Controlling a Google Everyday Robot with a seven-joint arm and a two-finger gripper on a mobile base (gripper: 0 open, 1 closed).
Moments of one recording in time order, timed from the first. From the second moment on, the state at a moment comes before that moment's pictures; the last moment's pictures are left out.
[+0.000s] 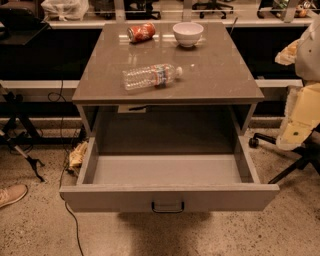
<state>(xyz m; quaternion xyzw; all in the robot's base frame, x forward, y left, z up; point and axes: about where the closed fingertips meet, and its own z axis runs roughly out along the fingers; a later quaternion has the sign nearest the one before) 0.438 -0.217 0.976 -0.60 0.78 -0.03 0.16</state>
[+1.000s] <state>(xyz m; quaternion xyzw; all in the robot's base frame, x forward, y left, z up) 0.513 -0.205 0.975 -0.61 0.76 -0.01 0.21</state>
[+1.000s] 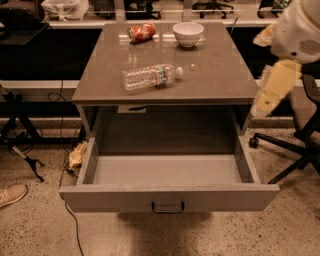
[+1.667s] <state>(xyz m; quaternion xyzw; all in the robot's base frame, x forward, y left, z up) 0.635 -0.159 0.948 -0.66 0.72 0.03 0.21</state>
